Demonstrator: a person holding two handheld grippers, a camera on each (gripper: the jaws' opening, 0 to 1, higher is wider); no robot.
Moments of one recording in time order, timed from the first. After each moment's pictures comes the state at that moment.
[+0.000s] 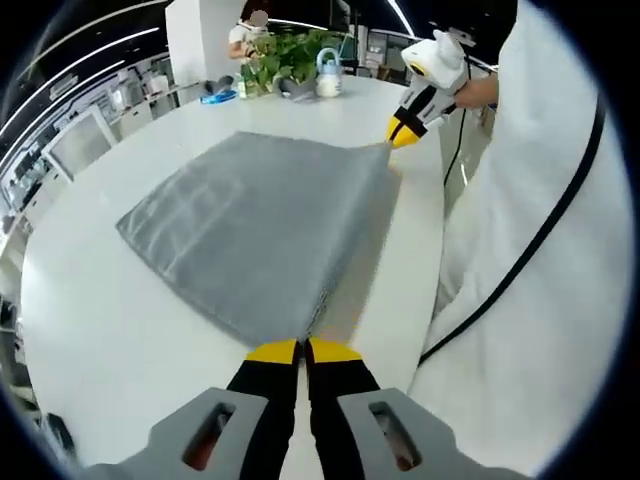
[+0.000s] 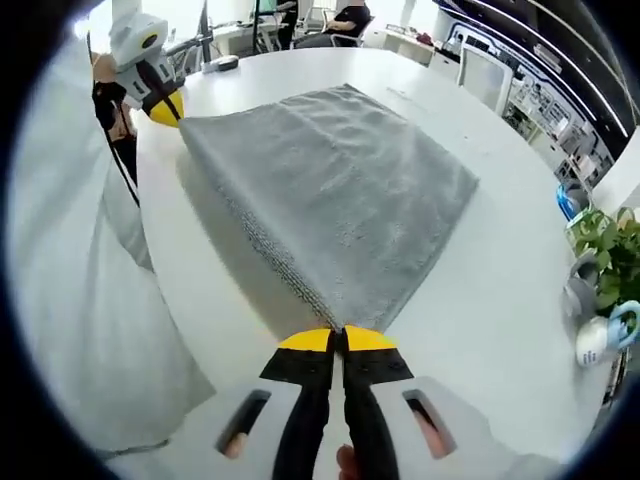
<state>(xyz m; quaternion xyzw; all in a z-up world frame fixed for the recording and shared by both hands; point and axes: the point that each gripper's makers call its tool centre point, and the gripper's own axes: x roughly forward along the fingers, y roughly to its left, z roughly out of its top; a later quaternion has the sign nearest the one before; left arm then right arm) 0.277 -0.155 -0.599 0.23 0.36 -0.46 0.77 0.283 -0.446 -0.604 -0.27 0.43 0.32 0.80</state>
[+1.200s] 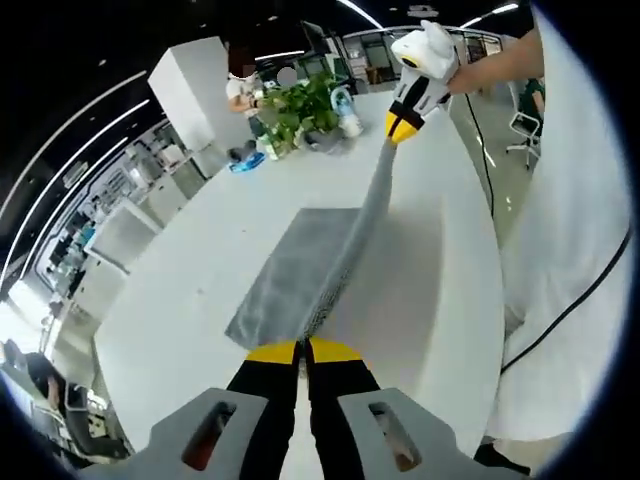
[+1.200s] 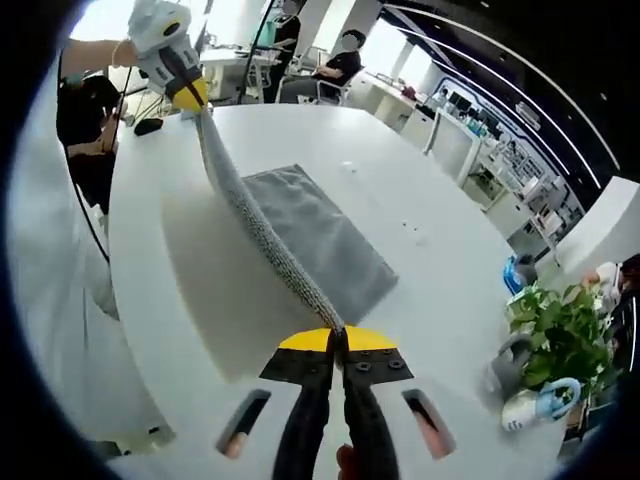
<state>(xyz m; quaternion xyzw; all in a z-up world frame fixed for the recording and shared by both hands) 0.393 -0.160 -0.478 0.35 0.22 -0.43 0.80 0.382 -0.445 -0.494 -0.32 0.31 0.30 0.85</state>
